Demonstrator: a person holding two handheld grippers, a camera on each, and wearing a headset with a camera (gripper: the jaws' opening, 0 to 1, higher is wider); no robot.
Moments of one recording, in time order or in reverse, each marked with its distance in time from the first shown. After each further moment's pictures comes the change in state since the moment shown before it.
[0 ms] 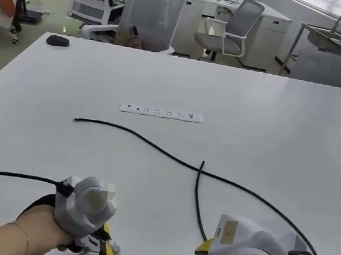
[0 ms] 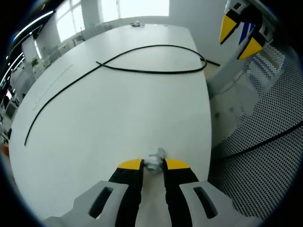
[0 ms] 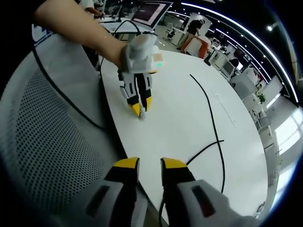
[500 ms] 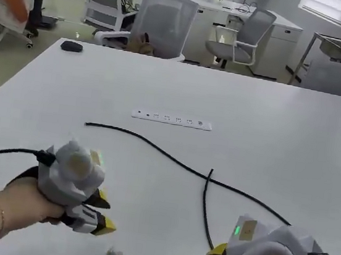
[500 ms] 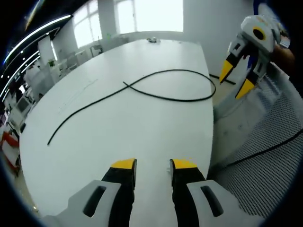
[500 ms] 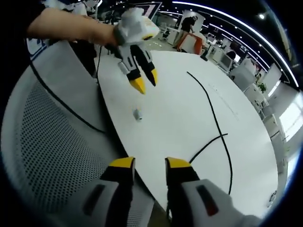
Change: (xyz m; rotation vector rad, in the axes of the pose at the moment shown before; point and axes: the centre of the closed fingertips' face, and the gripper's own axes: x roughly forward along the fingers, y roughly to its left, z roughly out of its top) left arm -0.105 0.039 0.046 -0.080 -0.205 0.132; right arm -0.004 -0.007 0.000 0.155 -0.038 0.061
